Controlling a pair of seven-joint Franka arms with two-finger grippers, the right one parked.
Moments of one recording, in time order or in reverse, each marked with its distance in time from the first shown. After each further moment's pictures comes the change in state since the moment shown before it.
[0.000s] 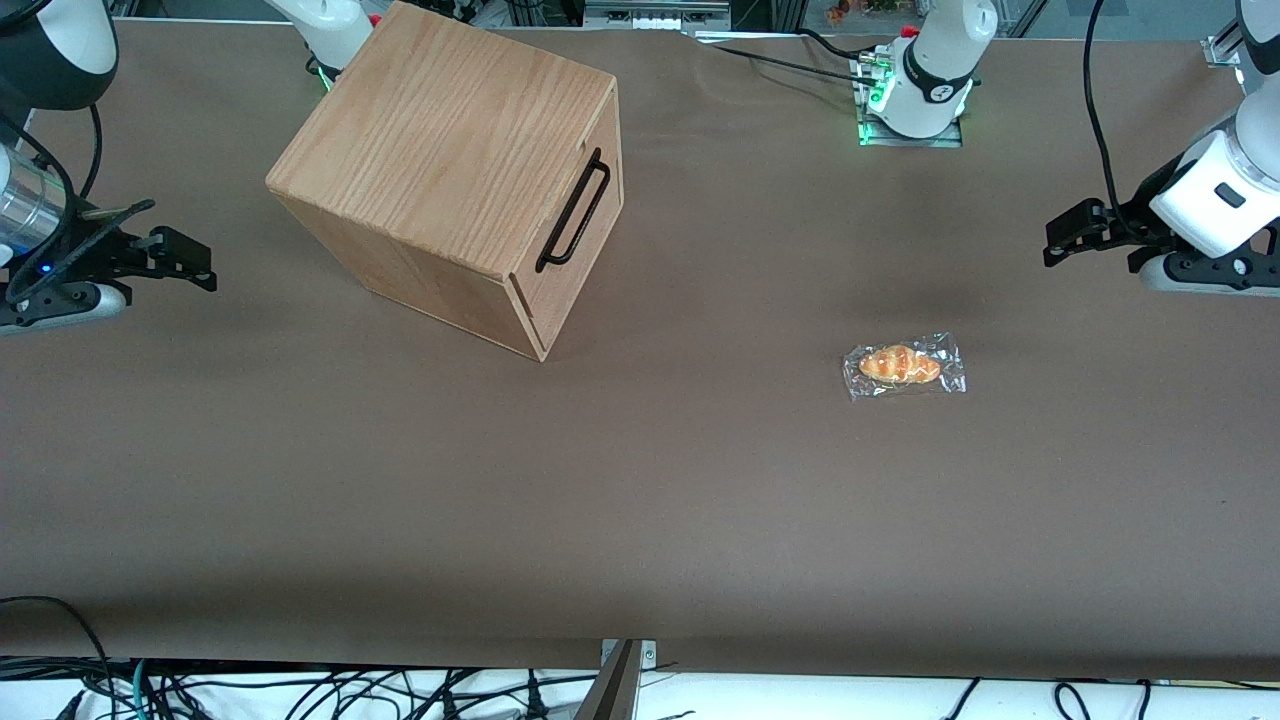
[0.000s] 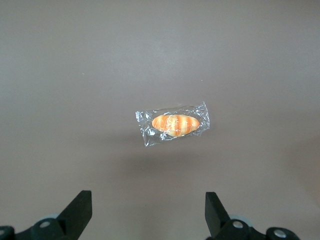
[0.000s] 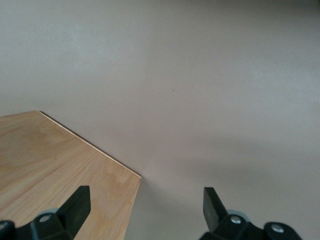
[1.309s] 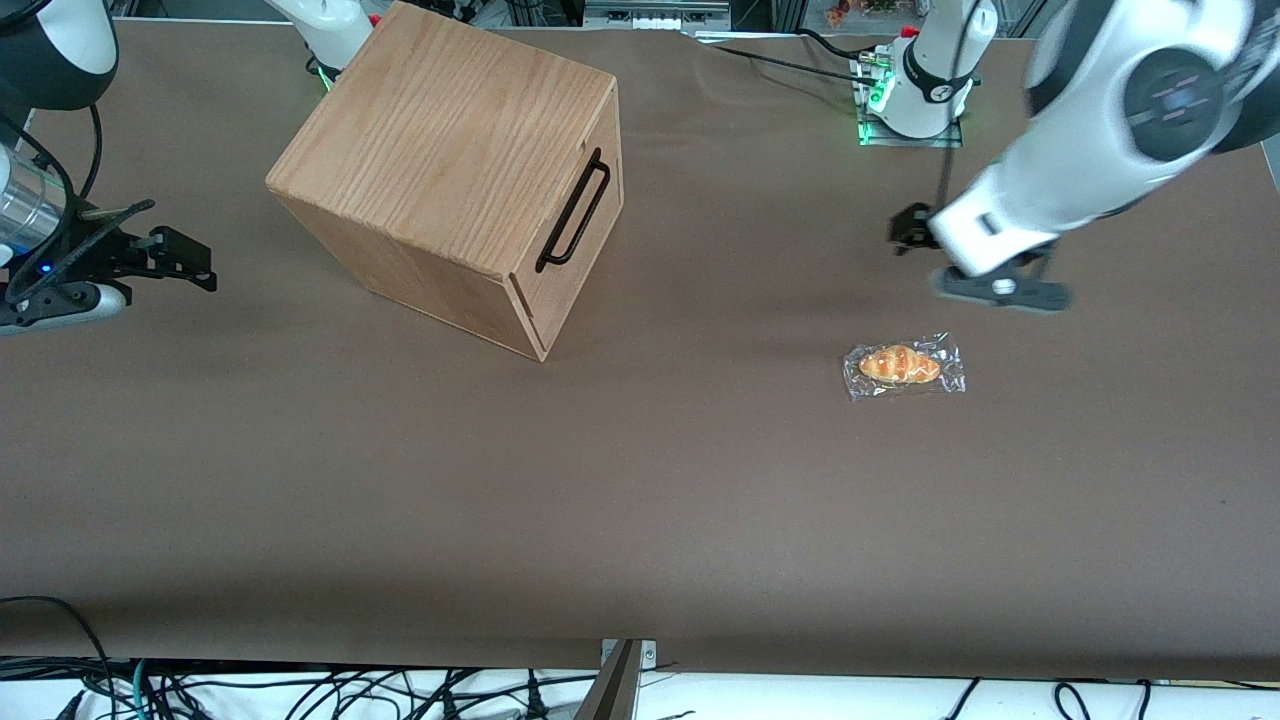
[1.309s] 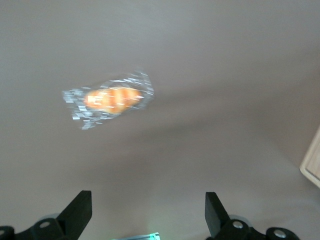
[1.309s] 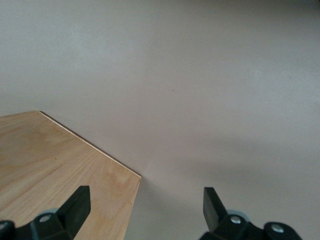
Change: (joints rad) arm -0.024 0.152 -0.312 -0.006 -0.008 -0.031 -0.146
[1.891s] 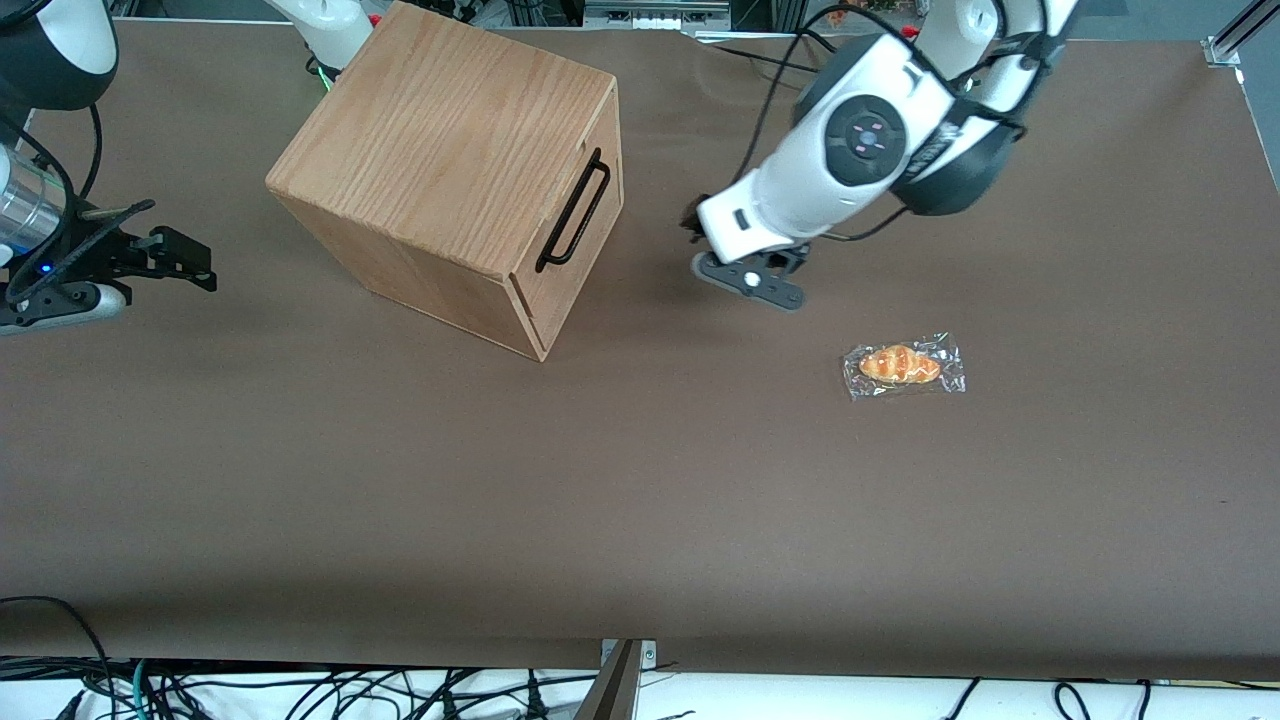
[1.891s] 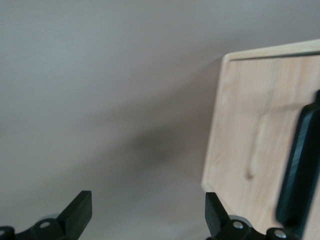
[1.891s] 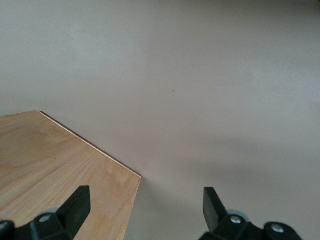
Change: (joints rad) arm -0.234 0.166 -0.092 0.003 -0.158 0.363 -0.172
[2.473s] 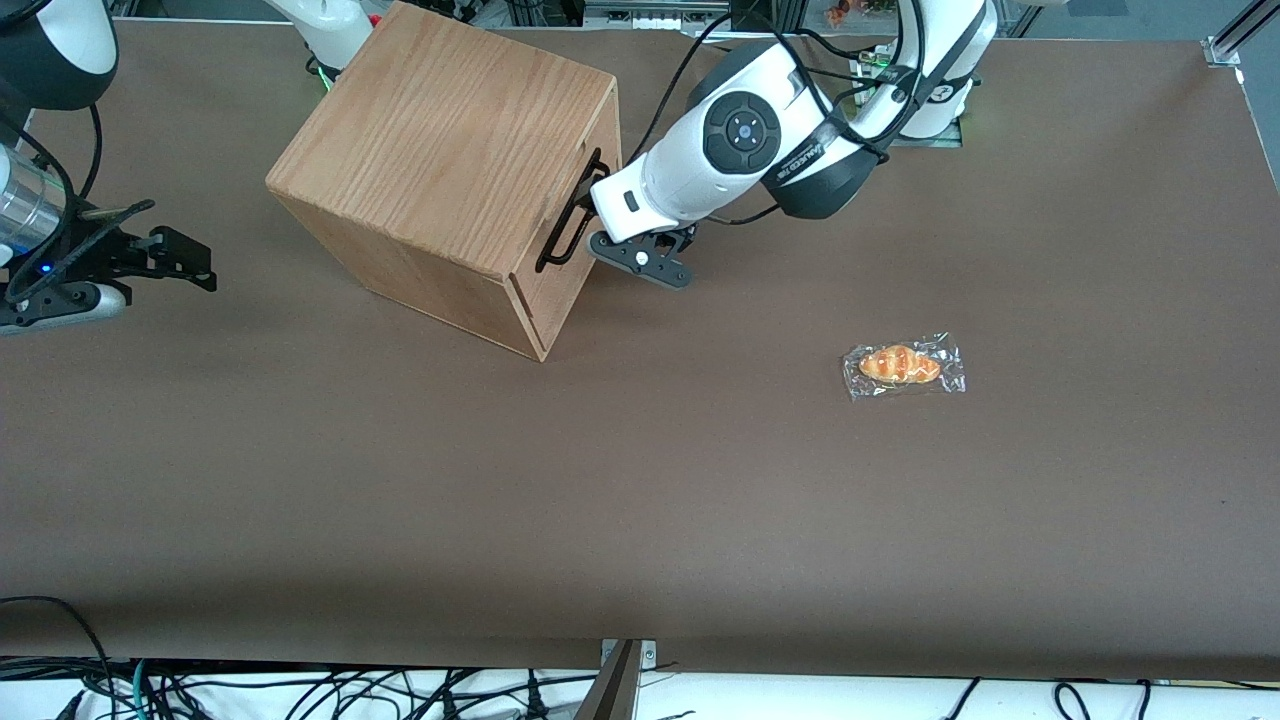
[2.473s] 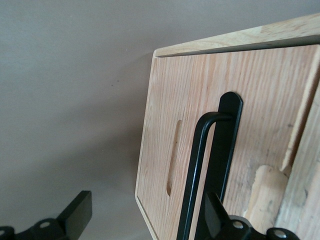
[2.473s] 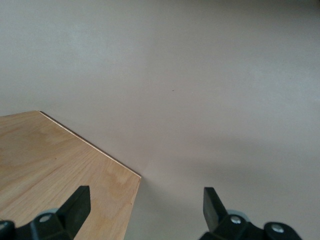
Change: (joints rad) arm -0.132 0.142 -0.002 0.111 -0.095 0.091 -0.078
